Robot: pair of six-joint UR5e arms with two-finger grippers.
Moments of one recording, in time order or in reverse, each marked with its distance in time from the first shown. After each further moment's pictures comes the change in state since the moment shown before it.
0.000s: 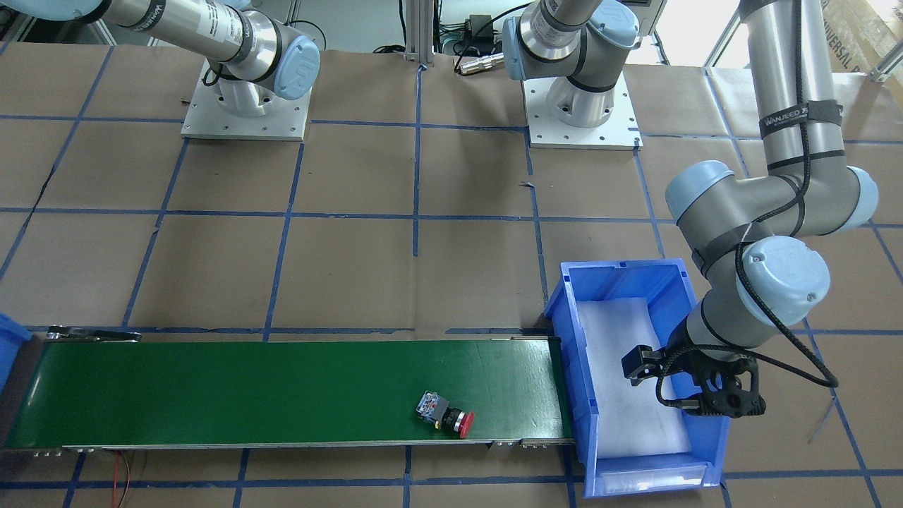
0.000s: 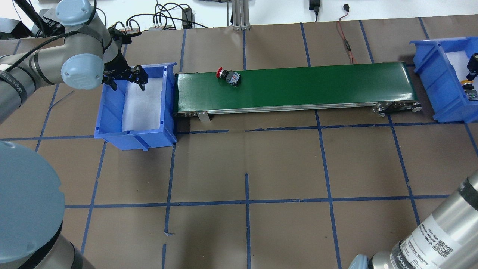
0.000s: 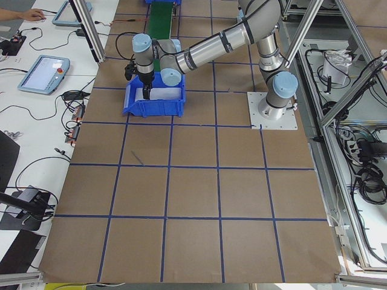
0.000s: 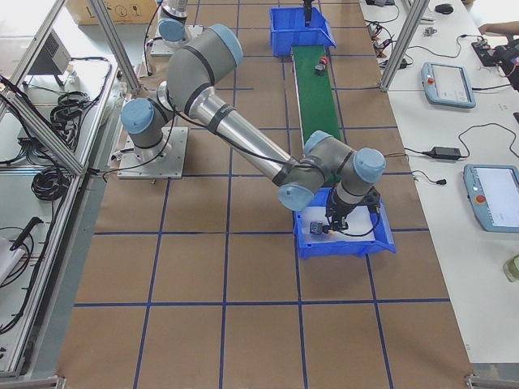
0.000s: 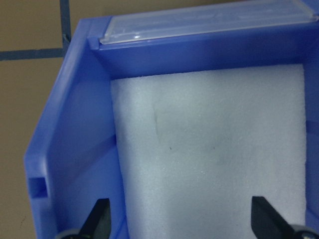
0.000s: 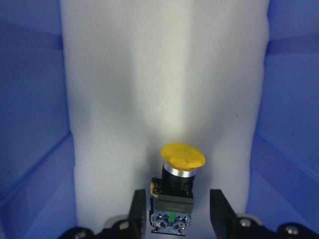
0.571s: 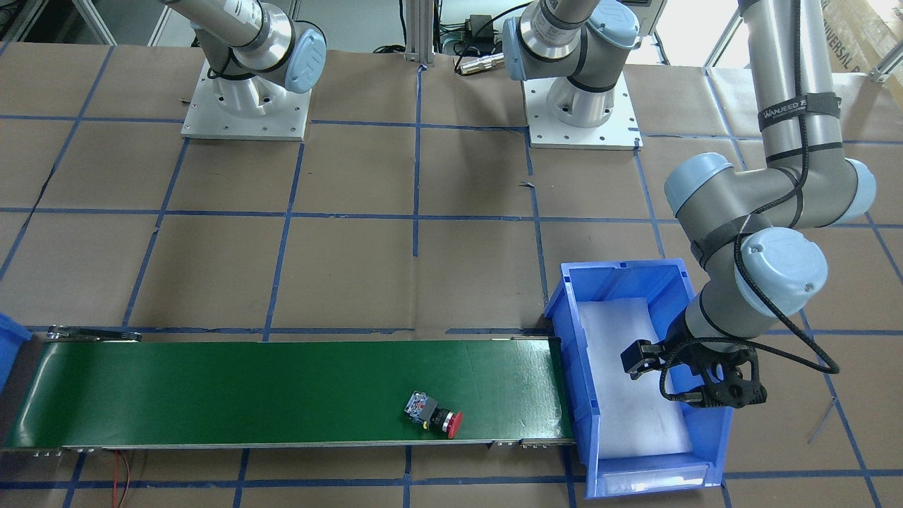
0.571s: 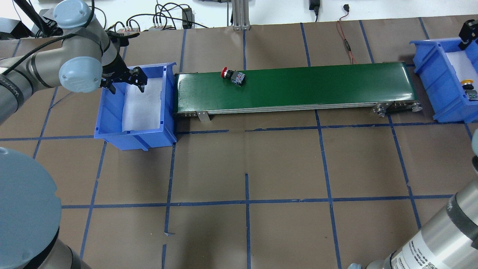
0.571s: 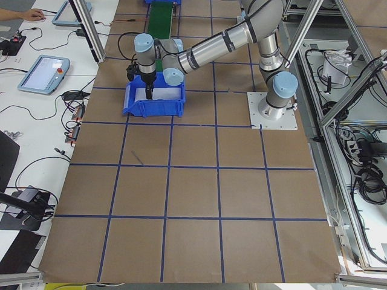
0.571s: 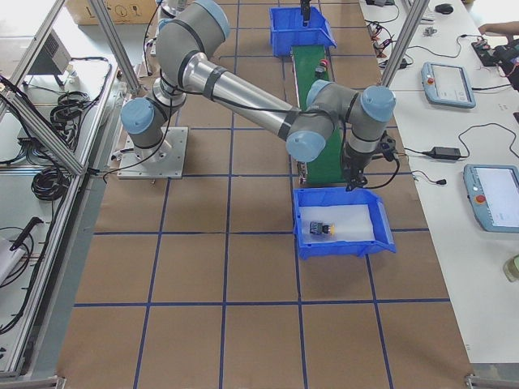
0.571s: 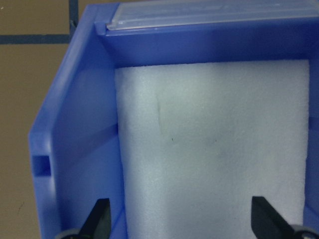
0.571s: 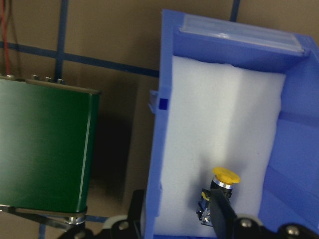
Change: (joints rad) left arm 0.002 0.023 -0.029 0.000 0.000 -0.058; right arm 0.136 -0.137 -0.014 0.046 0.033 -0.004
